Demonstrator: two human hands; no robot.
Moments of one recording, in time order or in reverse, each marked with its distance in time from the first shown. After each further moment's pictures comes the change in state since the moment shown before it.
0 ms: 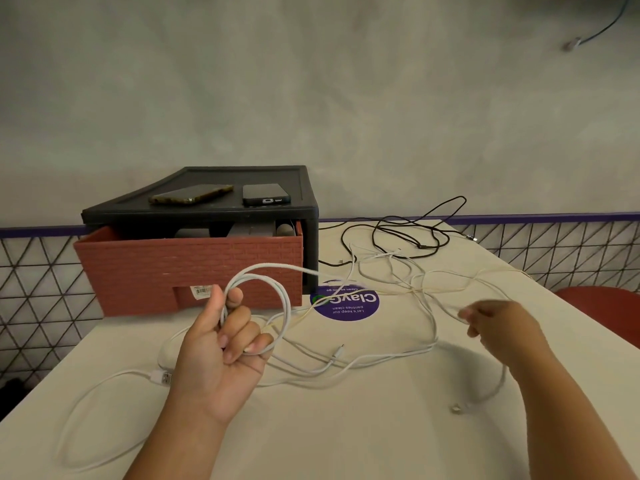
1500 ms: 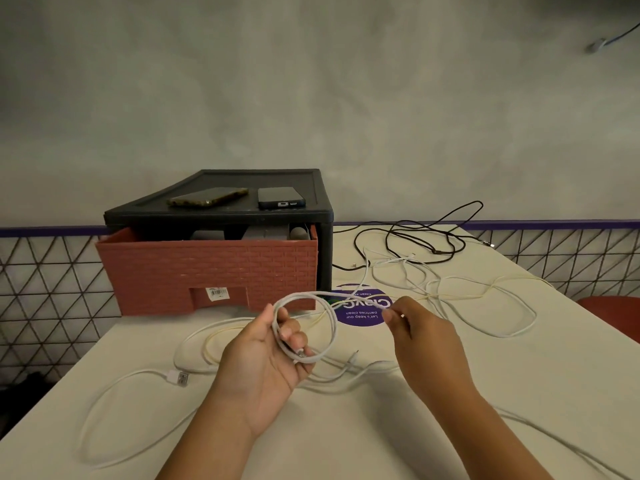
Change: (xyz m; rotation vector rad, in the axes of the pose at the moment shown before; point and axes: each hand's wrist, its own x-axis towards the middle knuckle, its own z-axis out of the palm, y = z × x) left_hand -0.001 -0.019 0.015 0.088 0.187 -0.170; right_hand -0.067 -0.065 0.063 -0.042 0.016 -0.484
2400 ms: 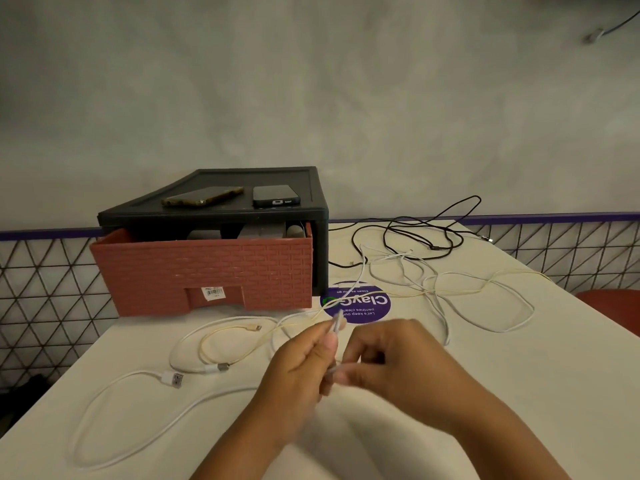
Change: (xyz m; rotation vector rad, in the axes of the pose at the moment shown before) left_hand -0.010 -0.033 0.000 0.996 -0.287 0.406; right_hand -0.020 -0.037 -0.031 0.311 -0.477 -0.246
